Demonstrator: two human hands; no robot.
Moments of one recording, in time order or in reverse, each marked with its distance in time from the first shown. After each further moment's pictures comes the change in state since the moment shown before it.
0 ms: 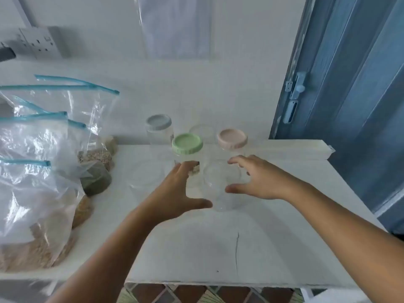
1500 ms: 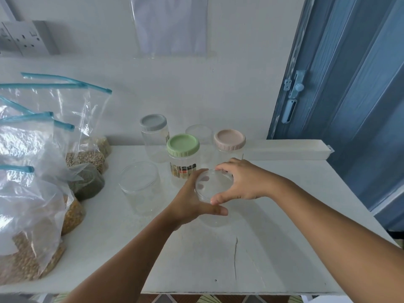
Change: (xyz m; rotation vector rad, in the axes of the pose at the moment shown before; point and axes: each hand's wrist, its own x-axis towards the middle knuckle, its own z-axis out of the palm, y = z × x) left_hand 0.038 -0.018 0.063 -0.528 -0.029 -0.103; right_hand 0.032 -0.012 0.005 -0.035 -0.109 -0.051
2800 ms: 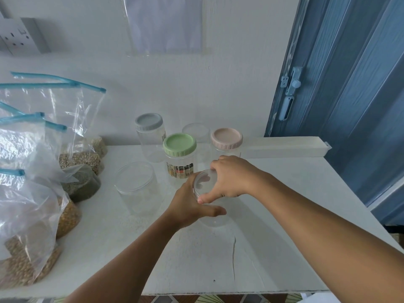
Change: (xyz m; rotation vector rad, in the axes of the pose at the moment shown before) left_hand 0.002 -0.010 0.008 0.128 0.081 0.024; right_hand 0.013 -0.028 0.003 -0.251 0.040 0.032
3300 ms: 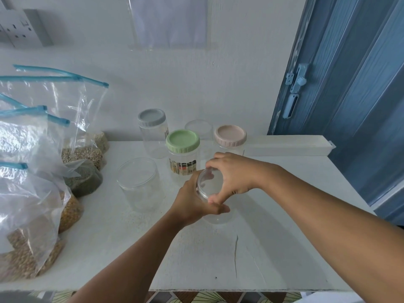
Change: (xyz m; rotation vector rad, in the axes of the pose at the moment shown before) left_hand 0.000 -0.004 0.006 -0.030 0.015 0.009; right_hand 0.008 0.013 -0.004 0.047 -0.092 -0.204
